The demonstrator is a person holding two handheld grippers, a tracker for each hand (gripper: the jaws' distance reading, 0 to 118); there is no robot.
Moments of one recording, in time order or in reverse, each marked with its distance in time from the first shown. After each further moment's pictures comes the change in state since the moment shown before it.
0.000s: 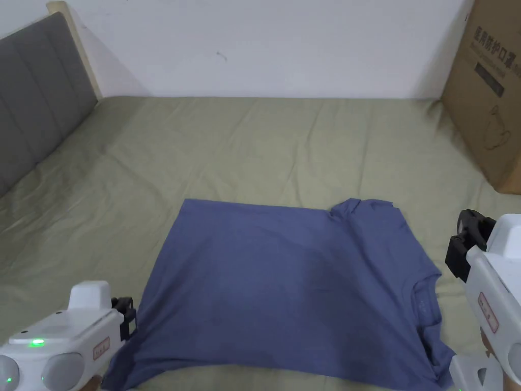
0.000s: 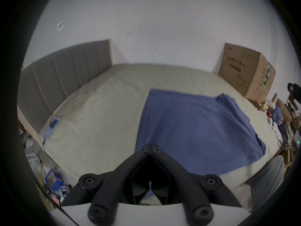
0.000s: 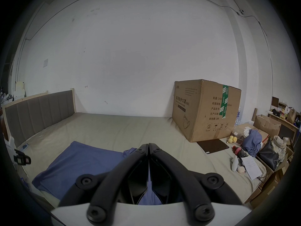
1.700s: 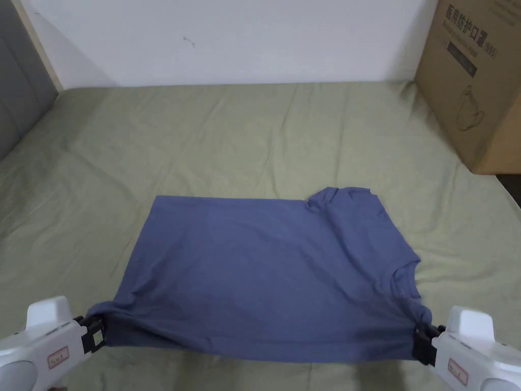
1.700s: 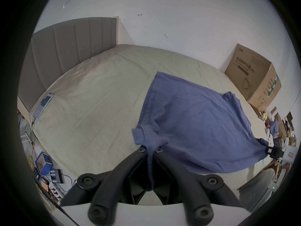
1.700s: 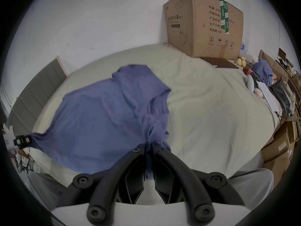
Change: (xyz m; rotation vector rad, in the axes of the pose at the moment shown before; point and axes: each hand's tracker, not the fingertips) left arm -0.026 0.006 -0.041 -0.070 -0.047 0.140; right arm 0.013 -0.114 -0.024 -0.585 0.054 -0.228
